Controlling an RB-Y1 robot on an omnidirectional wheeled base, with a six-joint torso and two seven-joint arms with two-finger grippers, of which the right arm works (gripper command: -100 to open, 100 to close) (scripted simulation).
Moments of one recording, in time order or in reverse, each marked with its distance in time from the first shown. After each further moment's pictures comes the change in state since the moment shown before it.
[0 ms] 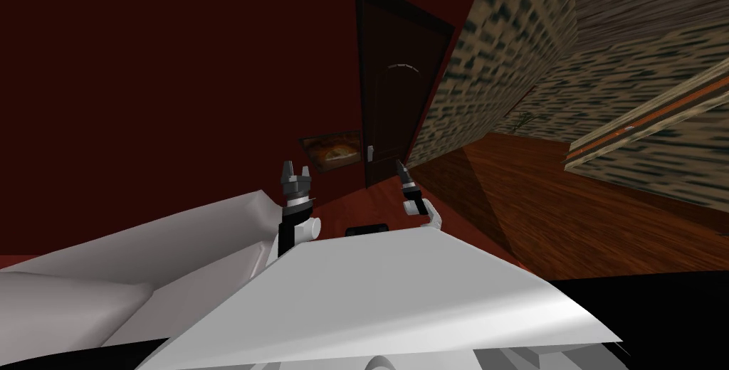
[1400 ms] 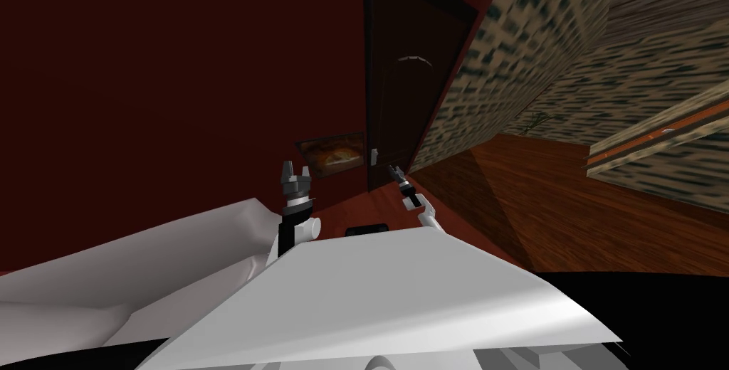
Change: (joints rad) arm -0.185 -0.091 0.000 0.361 0.131 -0.052 0.154
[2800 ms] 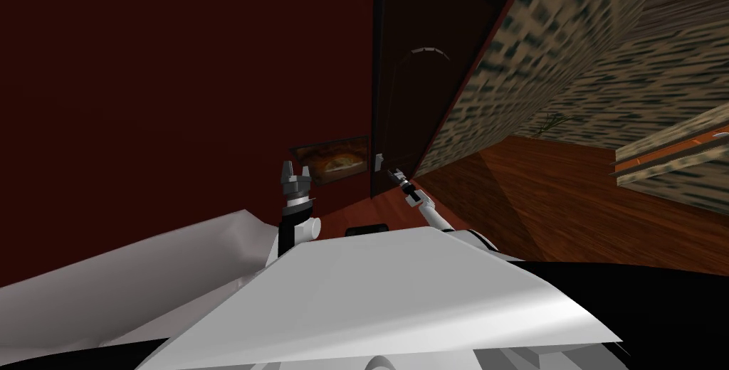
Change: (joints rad) arm -0.201 -0.099 -0.005 0.409 0.140 -0.070 0.168
